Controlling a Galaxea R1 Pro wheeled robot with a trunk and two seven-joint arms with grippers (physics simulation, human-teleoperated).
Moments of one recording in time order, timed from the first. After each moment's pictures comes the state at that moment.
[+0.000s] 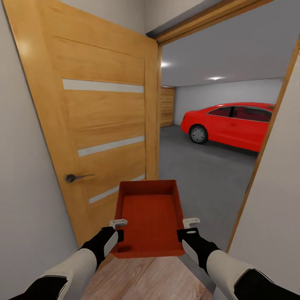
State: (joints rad) left arm -0.78 -0.14 -0.01 -0.28 0.14 0.37 0.26; right arm -0.79 0.08 0.56 -0.21 -0.44 0.17 -0.30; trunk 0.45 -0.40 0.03
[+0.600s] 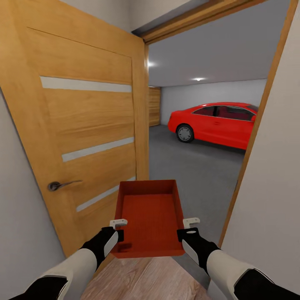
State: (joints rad) left arm -0.78 -0.14 0.00 -0.28 0.14 0.37 0.26; right arm -0.79 0.08 0.56 -0.21 -0.44 0.17 -0.30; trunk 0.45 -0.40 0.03
